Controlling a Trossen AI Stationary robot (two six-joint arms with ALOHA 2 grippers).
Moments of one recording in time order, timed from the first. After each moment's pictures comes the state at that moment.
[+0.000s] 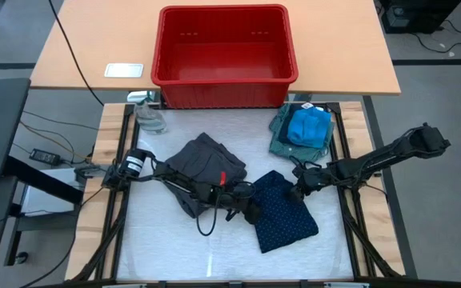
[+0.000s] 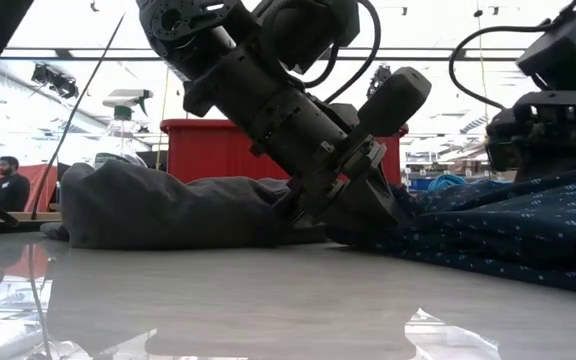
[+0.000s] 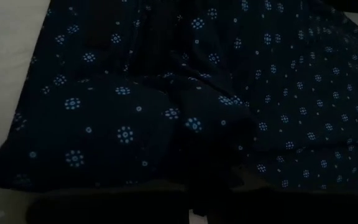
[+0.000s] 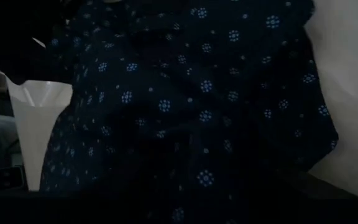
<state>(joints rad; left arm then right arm) -0.22 2.16 1.28 0.17 -0.21 -1.02 0.18 1.01 0.15 0.05 -0.02 1.11</state>
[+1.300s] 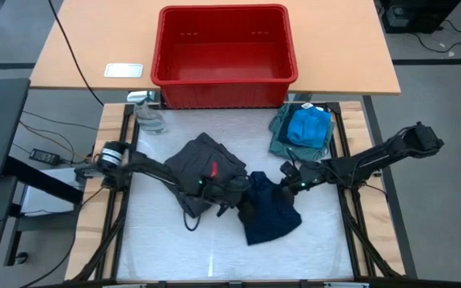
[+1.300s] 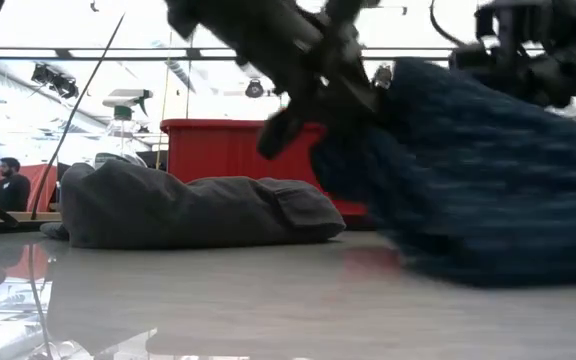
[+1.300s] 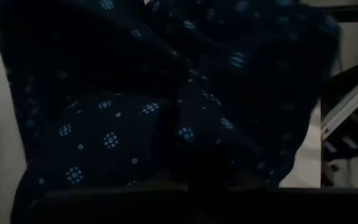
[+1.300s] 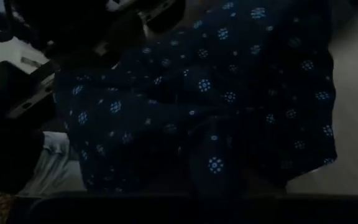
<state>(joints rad) -0.23 1.93 1.28 0.04 -0.22 -0.83 0.18 1.14 0.31 0.37 -0.05 1.01</state>
